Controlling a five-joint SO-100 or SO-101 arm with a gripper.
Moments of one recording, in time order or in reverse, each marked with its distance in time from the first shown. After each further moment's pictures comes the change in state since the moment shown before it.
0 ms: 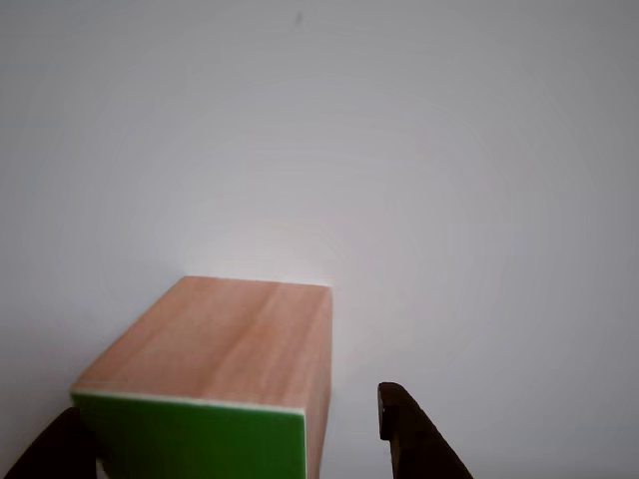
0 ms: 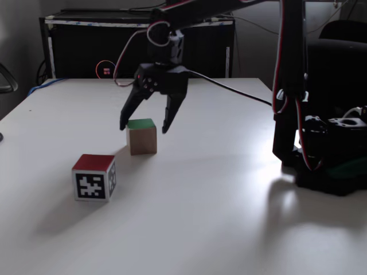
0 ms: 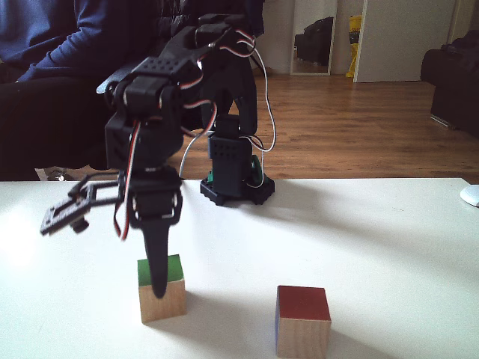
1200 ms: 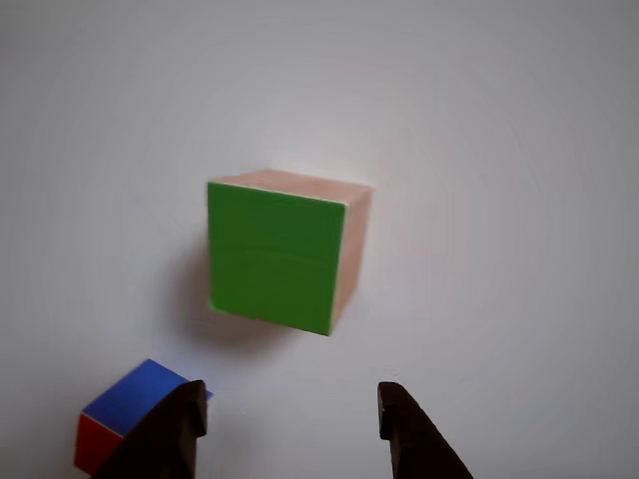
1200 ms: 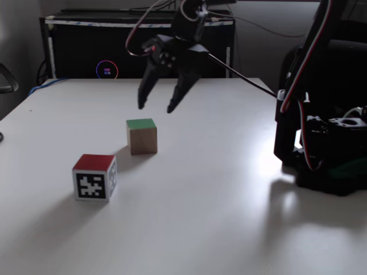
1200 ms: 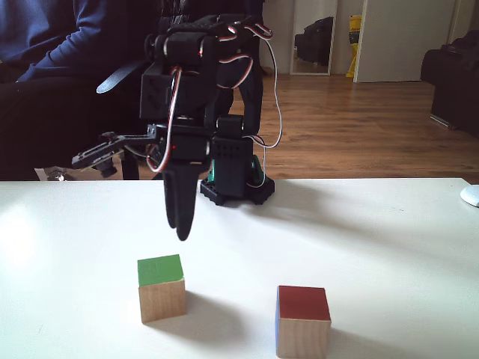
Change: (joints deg) arm -4.5 27.4 16.2 0.4 0.4
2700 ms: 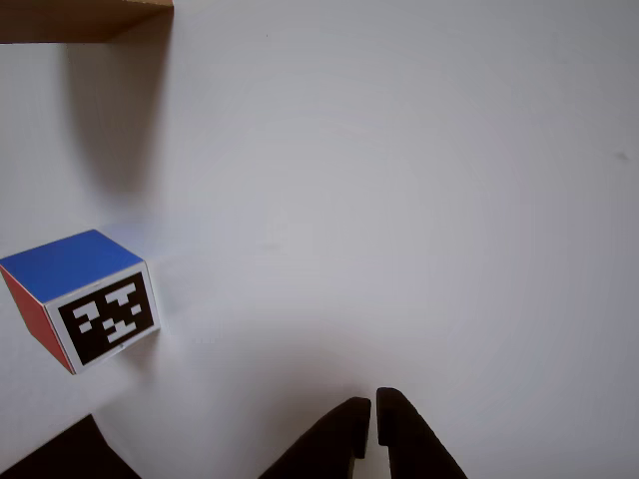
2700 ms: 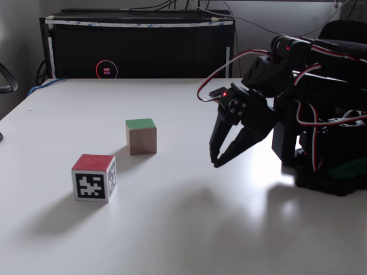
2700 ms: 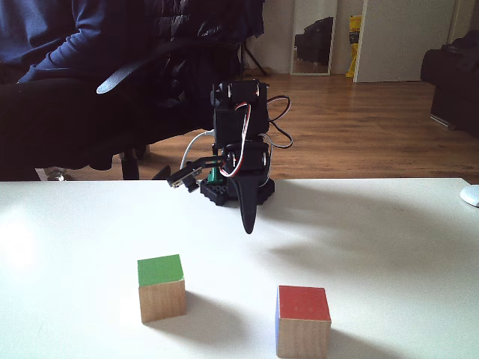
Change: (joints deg) arm -22.8 83.0 63.8 3.4 36.7
